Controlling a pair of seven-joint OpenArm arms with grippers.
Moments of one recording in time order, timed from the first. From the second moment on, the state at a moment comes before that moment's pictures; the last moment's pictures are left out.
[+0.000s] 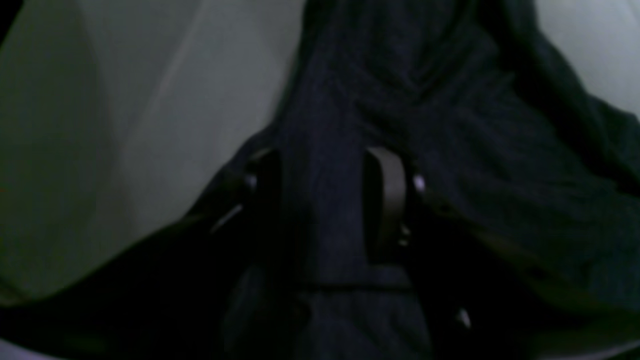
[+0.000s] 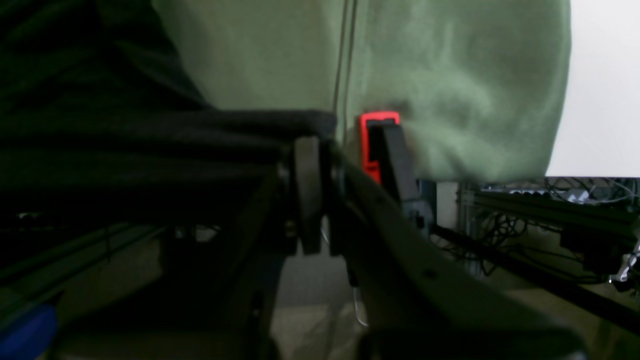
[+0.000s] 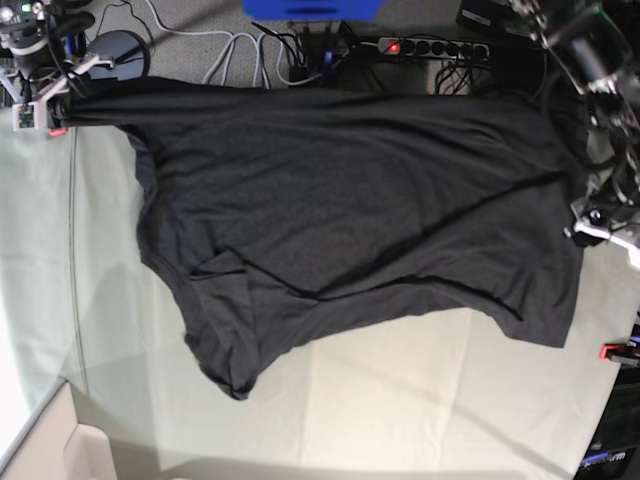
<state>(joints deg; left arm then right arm) -3.3 -14.2 -39.8 74.9 -18.1 -19.7 49.1 -34.2 -2.5 46.4 104.9 -1.3 39.0 -26.9</state>
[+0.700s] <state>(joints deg) -12.8 -15.8 -34.8 49.4 -7.2 -19.3 28.2 -34.2 -2.4 46.4 104.9 -1.3 39.0 -26.9</state>
